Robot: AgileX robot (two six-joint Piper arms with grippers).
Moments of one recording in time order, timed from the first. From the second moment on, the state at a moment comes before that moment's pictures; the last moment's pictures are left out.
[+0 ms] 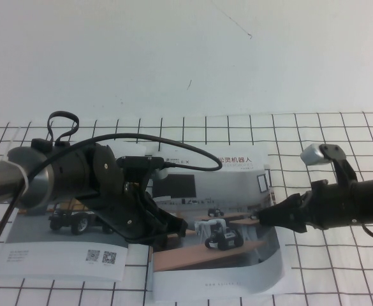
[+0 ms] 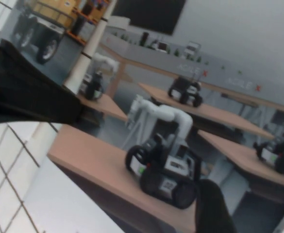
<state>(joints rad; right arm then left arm) 0.13 1.94 -0.86 1.58 0.85 -1.63 -0.44 1.86 -1.07 -0.43 0.59 0.14</state>
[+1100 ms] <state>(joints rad) 0.21 1.94 -0.86 1.64 0.94 -1.68 -0.44 1.86 -1.07 -0.42 0.59 0.15</state>
